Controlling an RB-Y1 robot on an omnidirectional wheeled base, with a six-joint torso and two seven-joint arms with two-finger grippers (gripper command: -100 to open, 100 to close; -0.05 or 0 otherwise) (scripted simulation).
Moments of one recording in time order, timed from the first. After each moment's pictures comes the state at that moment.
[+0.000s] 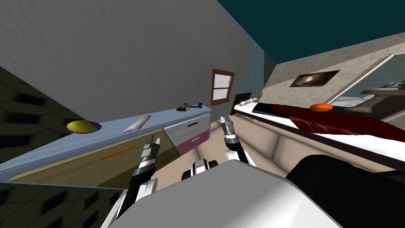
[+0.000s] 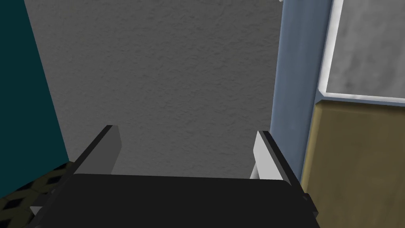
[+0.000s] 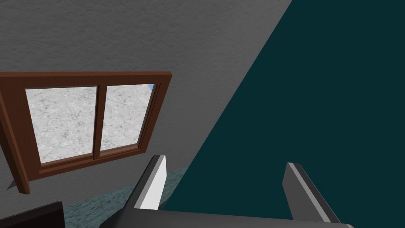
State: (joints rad) left arm 0.42 0.15 0.07 -1.90 -0.03 -0.48 0.09; right arm 0.53 0.02 0.06 -2.26 0.08 -0.52 0.06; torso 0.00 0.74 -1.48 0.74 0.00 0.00
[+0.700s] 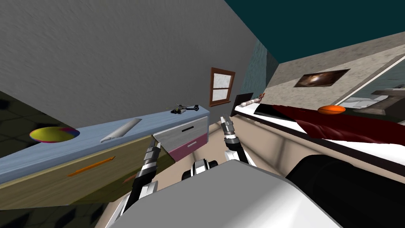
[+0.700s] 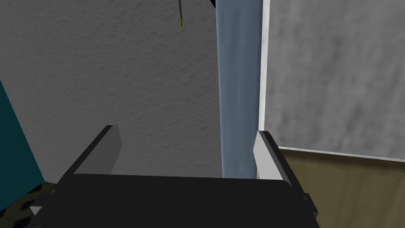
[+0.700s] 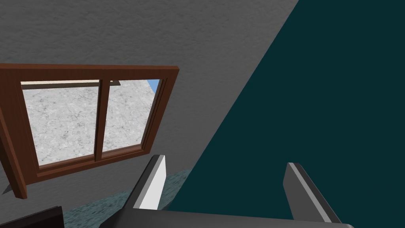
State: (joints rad) left arm 0.39 0.17 0.09 -1.72 -0.02 -0.52 0.07; right arm 0.53 0.02 0.06 -2.26 0.08 -0.52 0.06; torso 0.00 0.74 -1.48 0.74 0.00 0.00
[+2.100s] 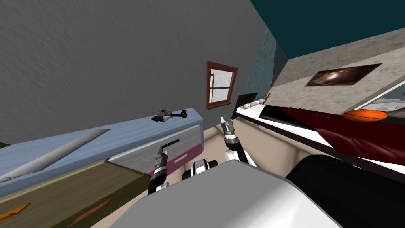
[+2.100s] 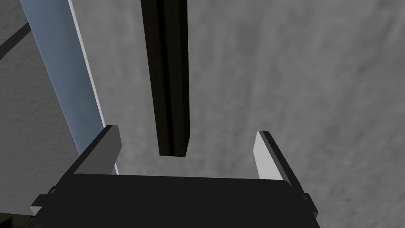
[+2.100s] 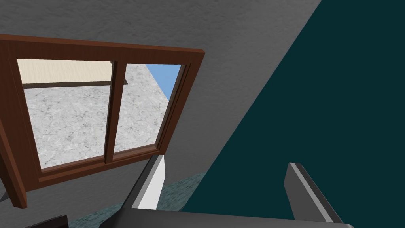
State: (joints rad) left arm 0.32 0.00 0.13 -1.38 -0.02 -0.58 0.04; right arm 0.53 0.02 0.06 -2.26 0.08 -0.52 0.06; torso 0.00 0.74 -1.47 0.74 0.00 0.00
